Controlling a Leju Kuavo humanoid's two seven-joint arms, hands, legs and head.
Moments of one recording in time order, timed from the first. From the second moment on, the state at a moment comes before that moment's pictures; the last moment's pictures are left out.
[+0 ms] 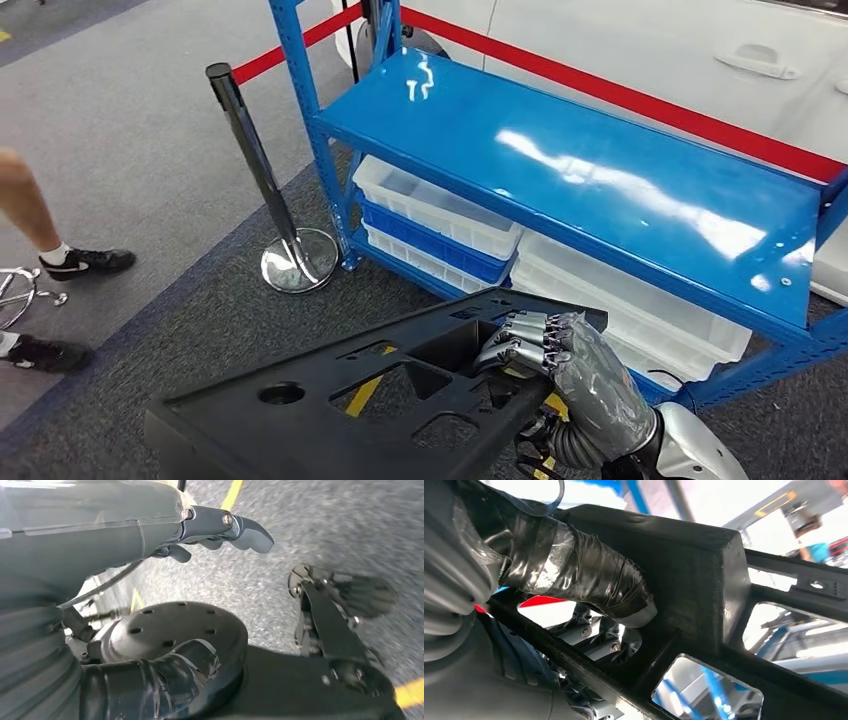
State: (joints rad) left arm -0.04 -0.13 0.32 -0.17 -0.04 0.08 0.37; right arm -0.16 -0.51 0.72 -1.99 0.41 -0.19 -0.34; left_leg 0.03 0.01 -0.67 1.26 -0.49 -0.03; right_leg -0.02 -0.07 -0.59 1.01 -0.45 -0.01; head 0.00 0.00
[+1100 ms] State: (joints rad) left arm -0.04 -0.12 0.32 -0.17 -0.04 0.08 0.37; right arm -0.20 -0.52 0.76 -1.98 0.42 -0.19 -0.34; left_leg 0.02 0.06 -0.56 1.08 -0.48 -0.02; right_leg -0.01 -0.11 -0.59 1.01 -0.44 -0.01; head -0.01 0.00
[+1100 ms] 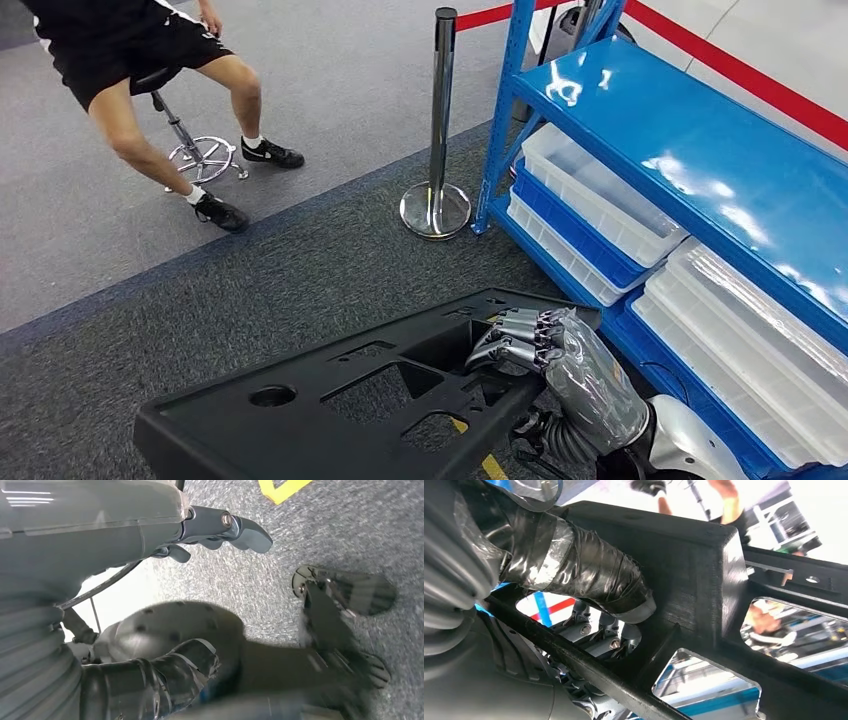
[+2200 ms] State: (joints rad) left arm -0.03 -0.14 0.32 -0.17 -0.06 0.00 0.29; right arm -0.35 -0.42 0.83 -1.94 0.40 -0.08 -0.28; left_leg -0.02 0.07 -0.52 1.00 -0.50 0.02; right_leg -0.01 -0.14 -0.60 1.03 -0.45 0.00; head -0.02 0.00
